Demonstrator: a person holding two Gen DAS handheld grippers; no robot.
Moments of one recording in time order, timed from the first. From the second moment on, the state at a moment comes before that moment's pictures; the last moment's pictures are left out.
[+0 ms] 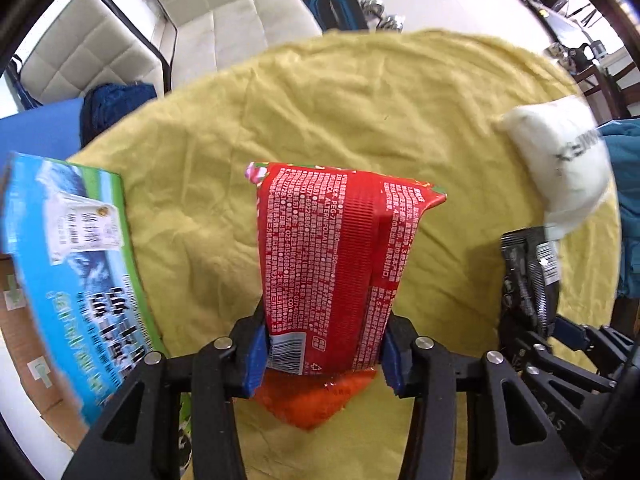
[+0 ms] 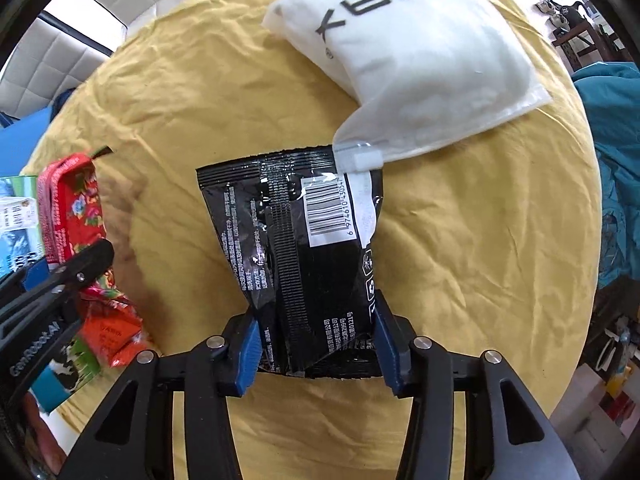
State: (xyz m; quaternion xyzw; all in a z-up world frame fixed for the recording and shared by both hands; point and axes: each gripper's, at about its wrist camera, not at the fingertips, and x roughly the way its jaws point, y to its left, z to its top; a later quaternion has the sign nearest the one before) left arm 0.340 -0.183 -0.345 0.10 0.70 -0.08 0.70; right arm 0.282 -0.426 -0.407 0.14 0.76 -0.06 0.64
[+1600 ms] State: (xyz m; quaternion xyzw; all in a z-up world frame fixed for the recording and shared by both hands) left arm 0.342 0.198 -0.296 -0.02 0.70 0.05 0.71; right arm 0.268 -0.134 -0.217 0.11 0.68 0.13 0.72
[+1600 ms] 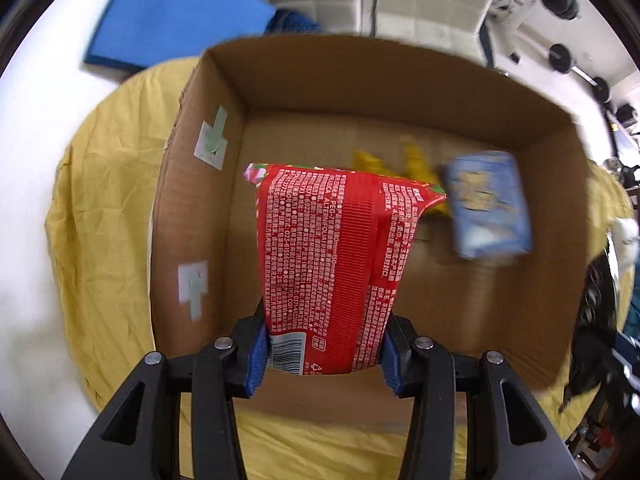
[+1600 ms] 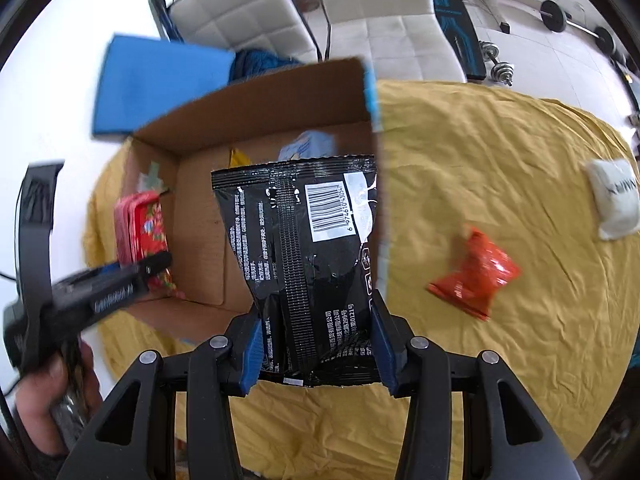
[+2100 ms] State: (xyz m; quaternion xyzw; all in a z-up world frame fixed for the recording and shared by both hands) left arm 0.393 0.217 -0.380 -0.01 0.75 0.04 0.66; right arm 0.289 -0.045 -0.326 0.04 0.76 0.10 0.64
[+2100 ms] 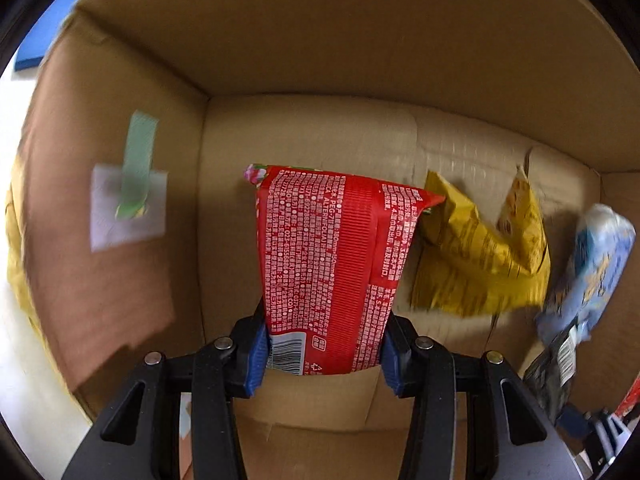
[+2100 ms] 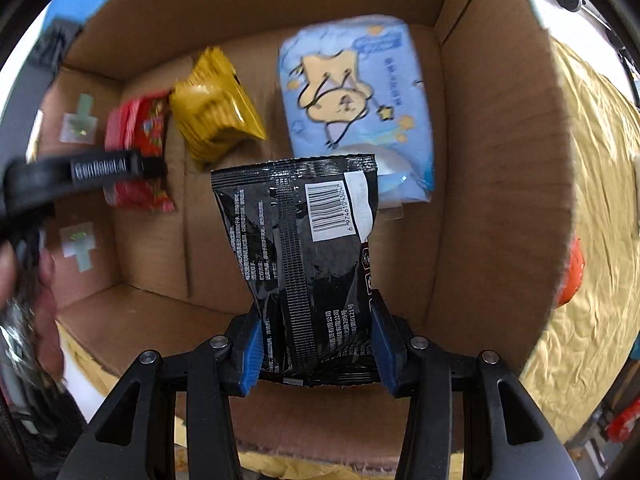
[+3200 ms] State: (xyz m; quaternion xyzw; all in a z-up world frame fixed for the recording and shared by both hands) left arm 0.379 0.234 -0.372 -0.03 0.75 0.03 0.66; right arm 0.284 -0.019 -0.386 0.05 0.78 0.06 0.63
